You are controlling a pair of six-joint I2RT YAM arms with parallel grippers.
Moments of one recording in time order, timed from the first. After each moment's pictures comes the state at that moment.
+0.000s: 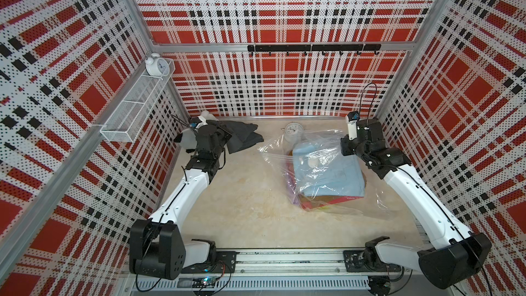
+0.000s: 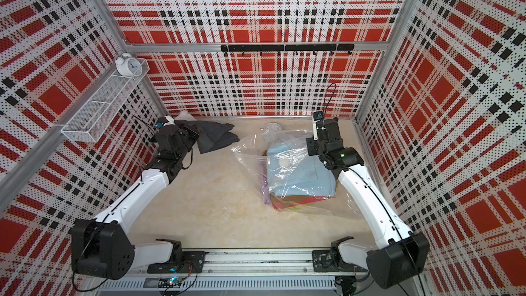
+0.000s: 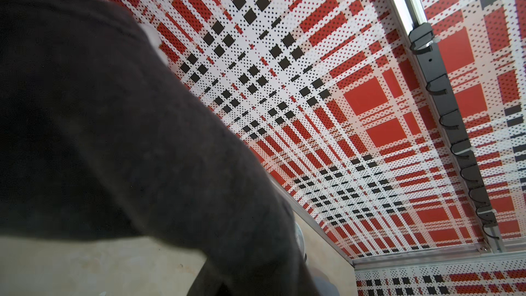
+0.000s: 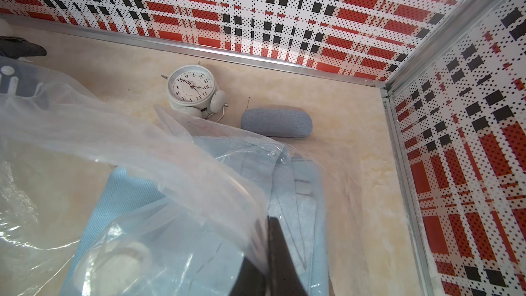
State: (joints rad) left arm -0.16 1.31 0.97 0.12 -0.11 -0.92; right arm 0.30 1.24 1.26 -0.62 0.23 0.02
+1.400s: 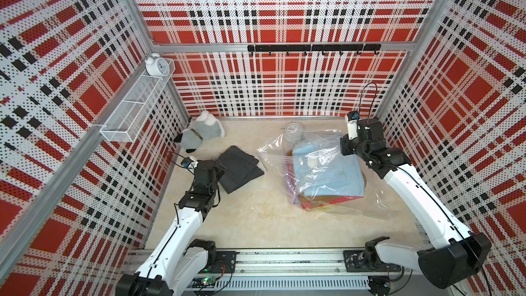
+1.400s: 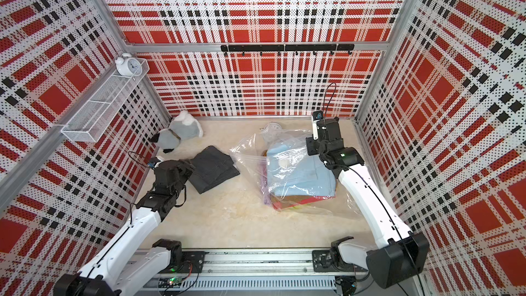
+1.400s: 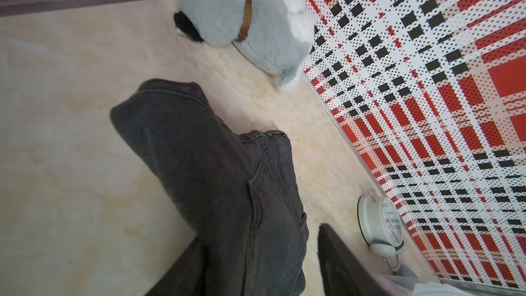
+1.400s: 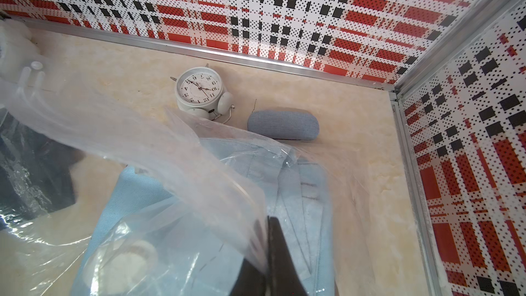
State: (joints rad) left arm -0.13 0.89 0.58 -0.19 -0.32 -0.95; right arm 0.30 1.24 1.26 -0.61 0.19 0.02
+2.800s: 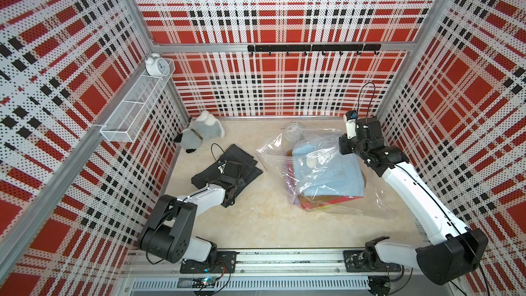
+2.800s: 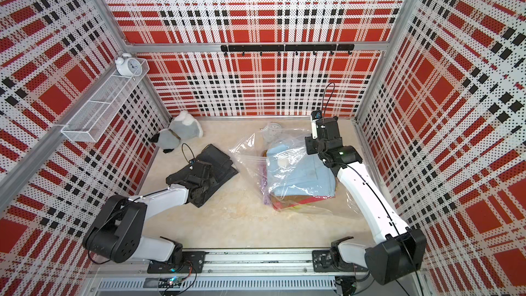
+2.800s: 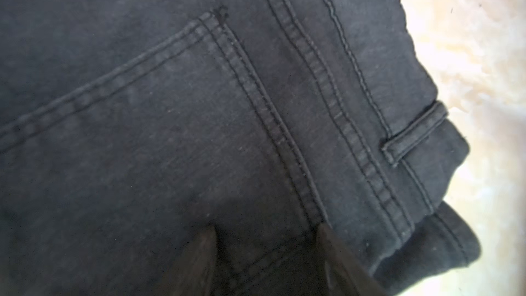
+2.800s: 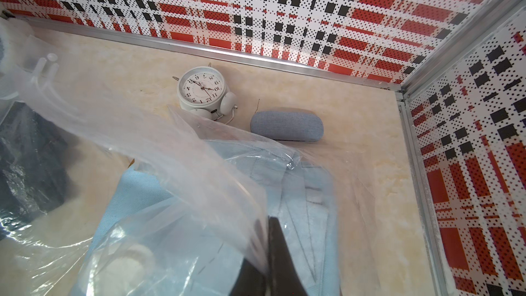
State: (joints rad) left arm -0.32 1.46 0.59 -0.03 -0.26 -0.75; right arm 0.29 1.27 1.27 -0.59 0.17 0.02
